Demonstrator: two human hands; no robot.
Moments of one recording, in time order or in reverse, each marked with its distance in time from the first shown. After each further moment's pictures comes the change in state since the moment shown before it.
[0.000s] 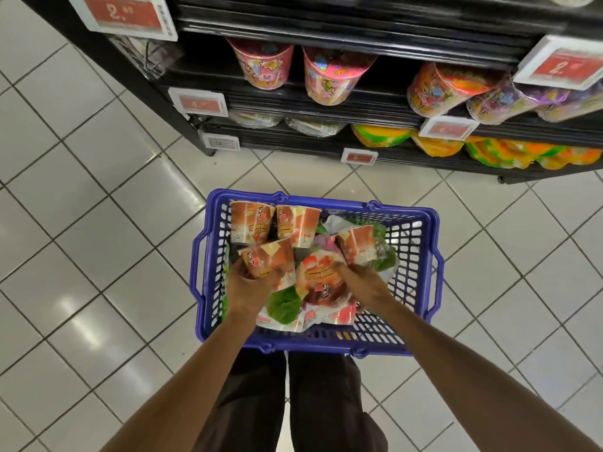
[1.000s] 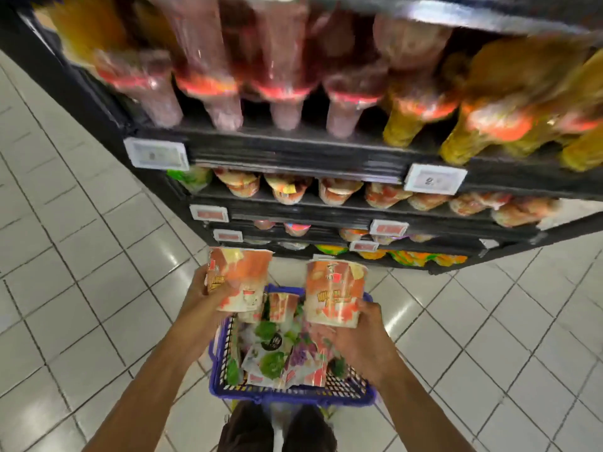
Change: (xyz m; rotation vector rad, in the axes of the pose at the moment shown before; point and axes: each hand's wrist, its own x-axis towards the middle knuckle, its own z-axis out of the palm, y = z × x) left_hand -0.238 0.228 -0.114 -0.373 -0.350 0.315; right_hand -0.284 -0.146 -0.108 1.337 -0.347 -0.285
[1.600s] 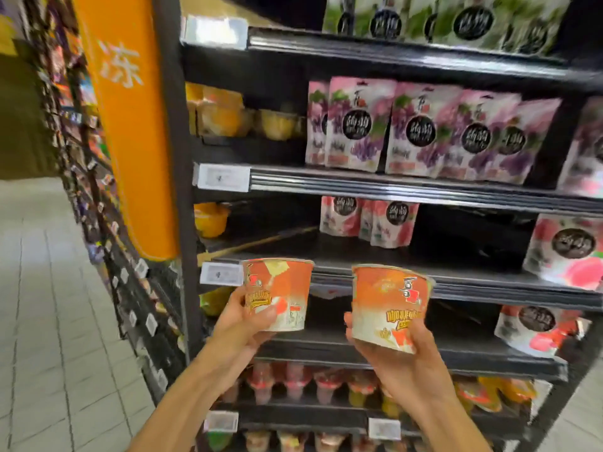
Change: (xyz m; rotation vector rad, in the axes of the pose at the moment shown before) left_hand -0.288 0.381 0.097 -0.064 -0.471 0.660; right_hand -0.316 -0.171 0.349 -0.121 -0.538 -0.724
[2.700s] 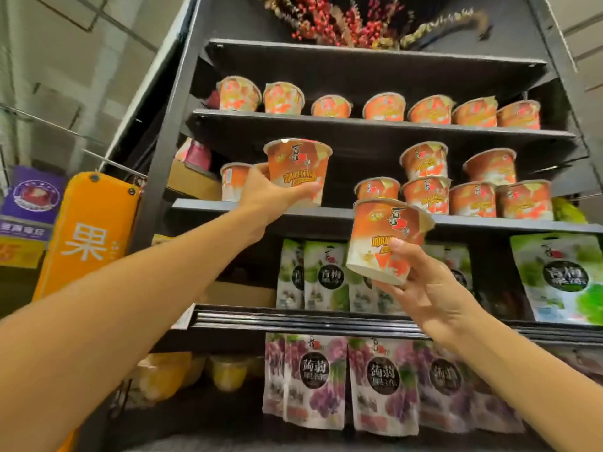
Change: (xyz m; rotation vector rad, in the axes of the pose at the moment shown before) left_hand 0.167 0.413 0.270 0.566 0.172 1.015; right_hand 0.111 -0.327 0.227 -0.493 -0.235 -0.657
